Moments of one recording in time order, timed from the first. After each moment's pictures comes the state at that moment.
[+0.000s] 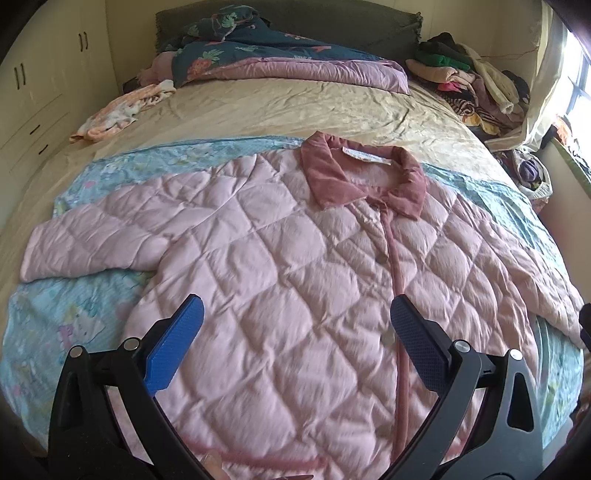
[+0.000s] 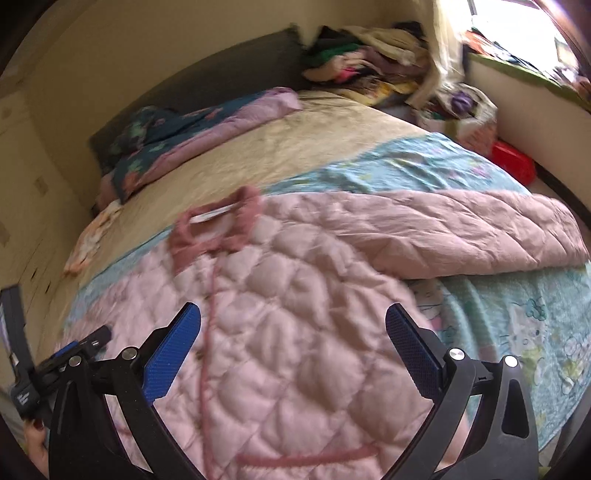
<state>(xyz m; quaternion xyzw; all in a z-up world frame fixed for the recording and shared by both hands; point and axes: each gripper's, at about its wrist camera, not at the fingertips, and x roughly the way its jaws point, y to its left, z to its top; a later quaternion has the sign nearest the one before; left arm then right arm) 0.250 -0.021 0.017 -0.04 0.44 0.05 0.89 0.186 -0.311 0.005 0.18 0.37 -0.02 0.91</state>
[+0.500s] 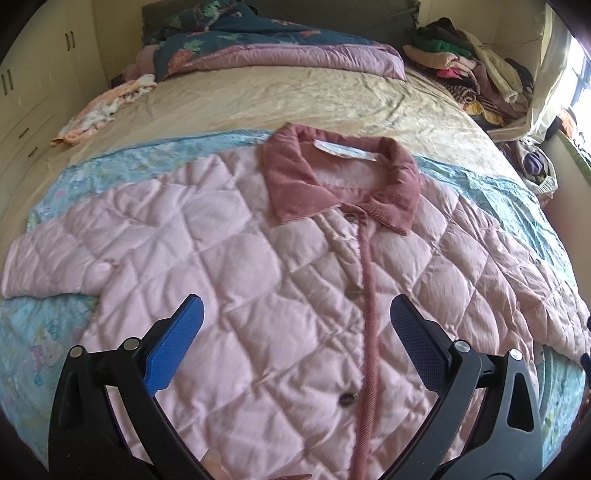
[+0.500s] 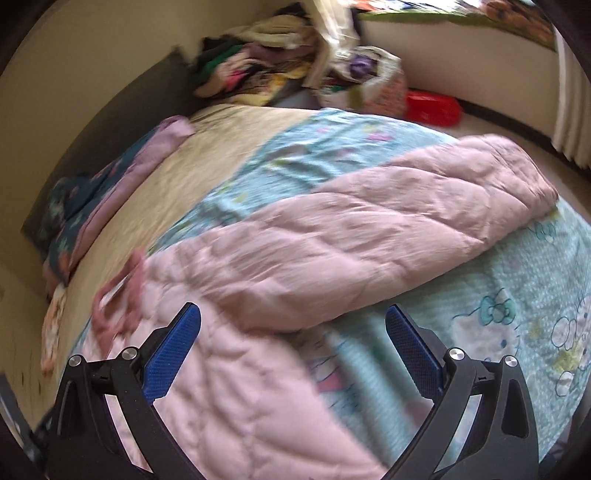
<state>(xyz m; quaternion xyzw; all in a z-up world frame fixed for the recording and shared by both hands) 0.317 -0.068 -0.011 -0.04 0.47 0.04 0.88 0.219 -0.456 -0.052 0.30 0.37 -0.18 0.86</state>
